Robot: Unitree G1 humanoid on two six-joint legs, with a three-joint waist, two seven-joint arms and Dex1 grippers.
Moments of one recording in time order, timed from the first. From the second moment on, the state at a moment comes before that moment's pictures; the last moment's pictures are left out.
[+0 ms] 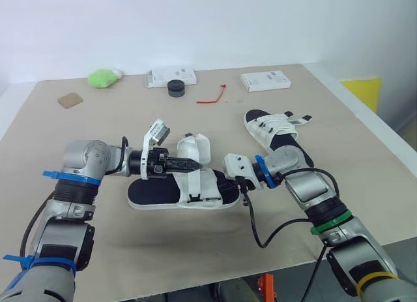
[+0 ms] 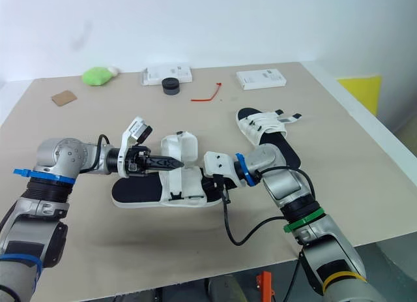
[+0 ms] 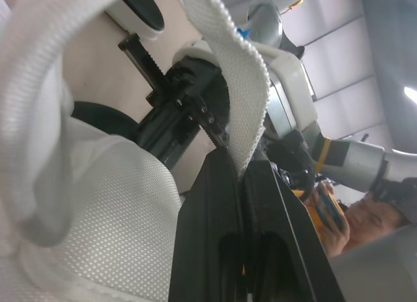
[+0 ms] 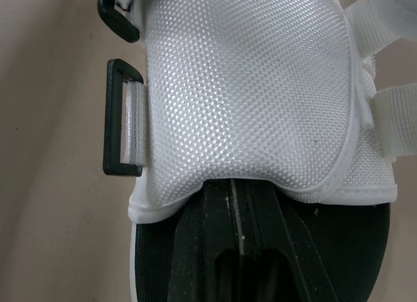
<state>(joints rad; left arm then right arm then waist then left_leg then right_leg) -0.80 0.52 -0.04 0.25 -0.85 1.37 -1.14 -0.70 -0.52 0.39 0.17 0.03 0.23 1.37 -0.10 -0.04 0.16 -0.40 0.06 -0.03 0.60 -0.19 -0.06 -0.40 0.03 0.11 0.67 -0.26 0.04</state>
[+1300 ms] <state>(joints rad) -0.79 0.48 0.05 0.34 -0.88 1.44 -1.03 -0.70 -0.52 0.40 0.19 0.03 0.22 1.37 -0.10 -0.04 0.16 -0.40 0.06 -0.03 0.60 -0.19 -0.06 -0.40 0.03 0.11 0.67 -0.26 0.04</state>
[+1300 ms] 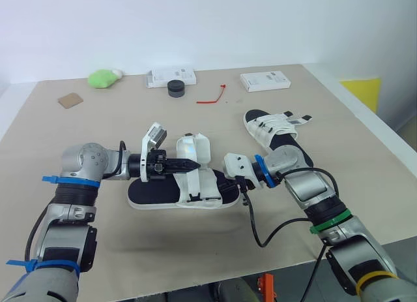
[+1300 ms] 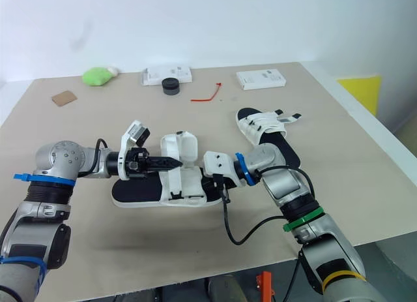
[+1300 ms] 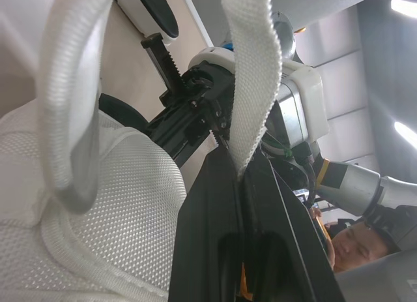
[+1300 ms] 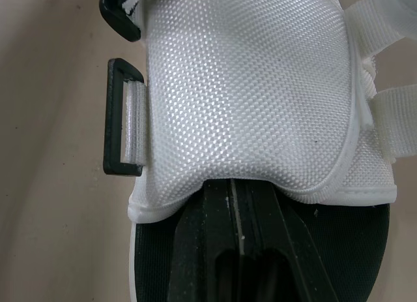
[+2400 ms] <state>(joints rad) -0.63 0.57 -0.12 0.00 -0.80 1.18 -1.16 -0.71 -0.51 0.41 0.20 0.03 0.21 1.37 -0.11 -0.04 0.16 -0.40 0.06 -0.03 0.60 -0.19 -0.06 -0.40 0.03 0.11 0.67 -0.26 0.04</state>
